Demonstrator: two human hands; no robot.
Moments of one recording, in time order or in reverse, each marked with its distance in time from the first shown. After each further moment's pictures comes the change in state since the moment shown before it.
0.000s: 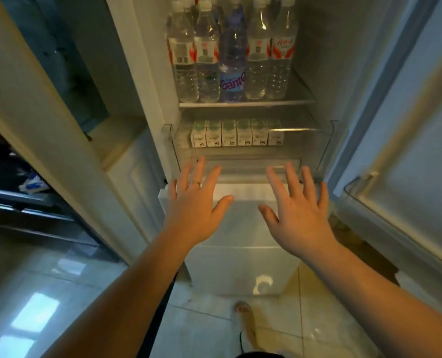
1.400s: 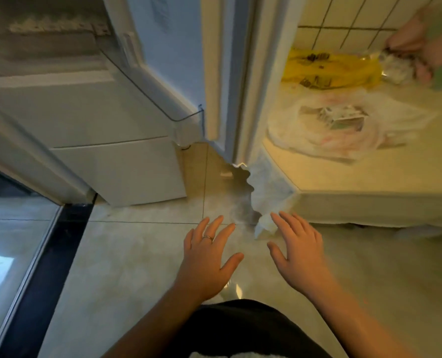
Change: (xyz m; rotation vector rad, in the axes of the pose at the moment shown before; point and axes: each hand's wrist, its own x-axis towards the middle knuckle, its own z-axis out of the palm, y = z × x) left_hand -0.395 0.485 0.165 -0.245 -0.490 0.121; right_hand -0.491 0.427 -0.028 0.139 -0.210 0.234
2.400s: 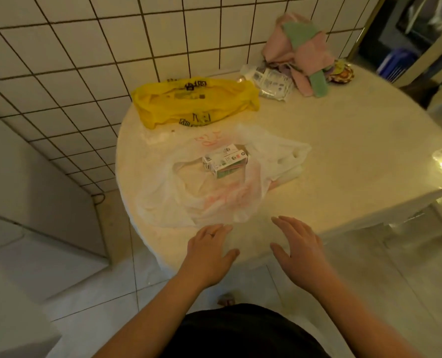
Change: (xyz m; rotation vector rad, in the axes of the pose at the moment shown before) left_hand 0.344 0.259 0.069 0.015 -0.305 0.248; right_hand 0.158 0.317 -0.129 0.110 0.067 0.335
